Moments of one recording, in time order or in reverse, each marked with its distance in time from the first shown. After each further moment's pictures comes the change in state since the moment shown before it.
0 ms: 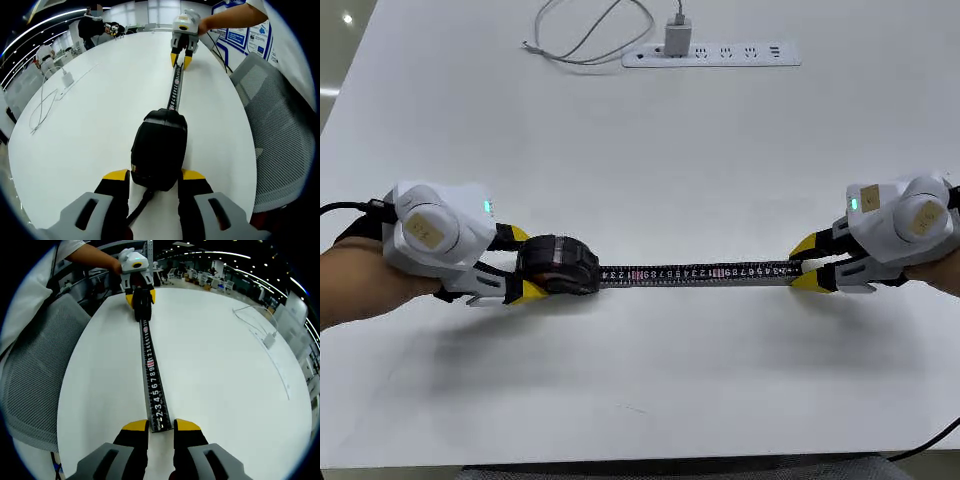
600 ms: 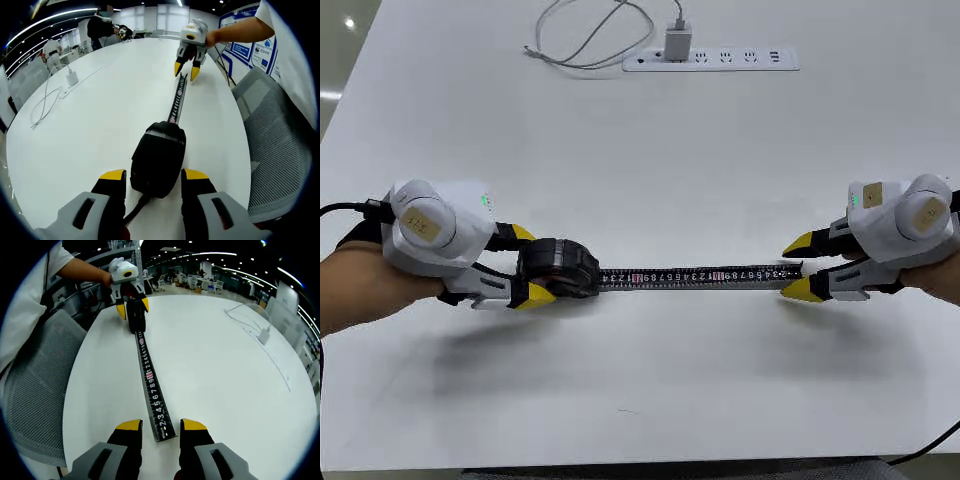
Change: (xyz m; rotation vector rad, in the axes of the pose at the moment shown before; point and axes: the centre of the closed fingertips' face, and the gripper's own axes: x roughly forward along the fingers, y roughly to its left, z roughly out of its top) left arm -0.004 0.000 0.012 -0.072 -0.050 0.006; right arm -0.002 0.002 0.014 0.094 -0.073 -0.007
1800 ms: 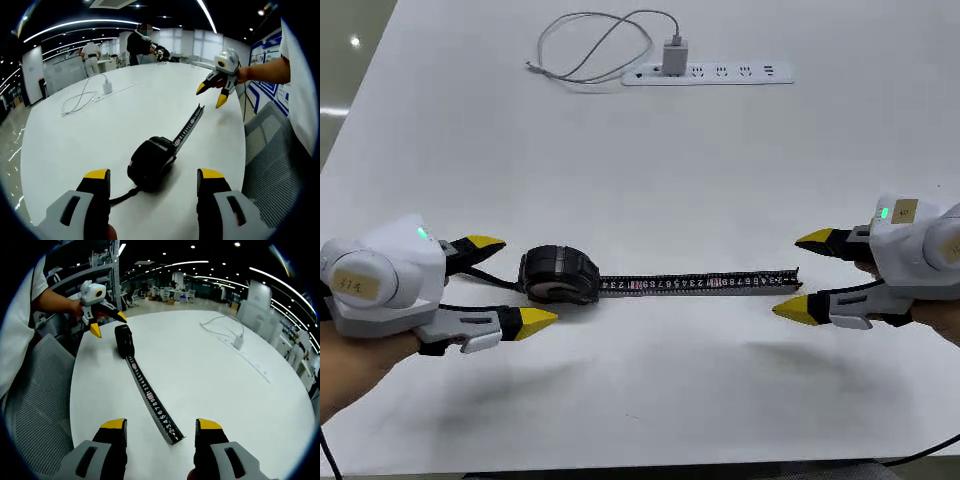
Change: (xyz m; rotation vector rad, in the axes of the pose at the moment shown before) left arm -0.047 -0.016 0.013 -0.244 -0.216 0.240; right arm -0.034 0.016 0.030 0.145 -0.142 -0.197
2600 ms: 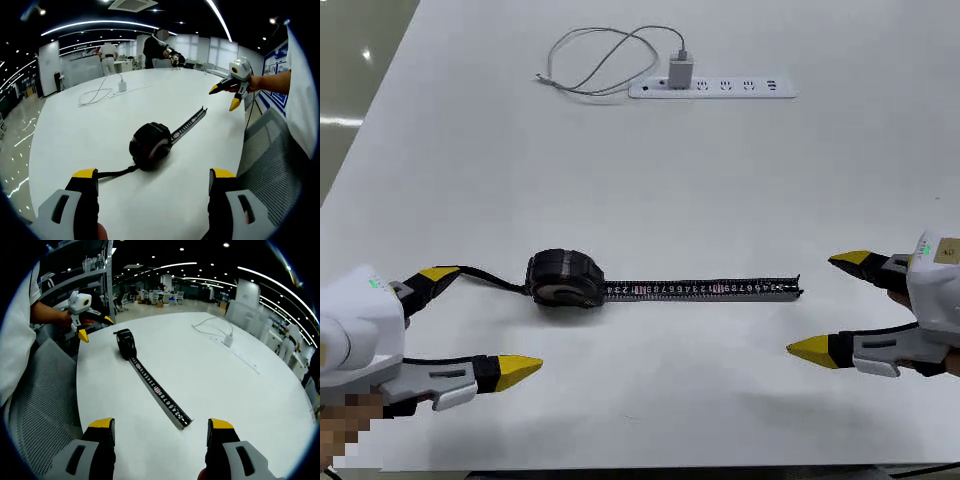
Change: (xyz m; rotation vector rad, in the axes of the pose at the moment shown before) left arm -0.043 -0.015 -0.027 -0.077 -0.036 0.104; right arm -0.030 0.025 -0.011 0.054 -0.017 -0.078
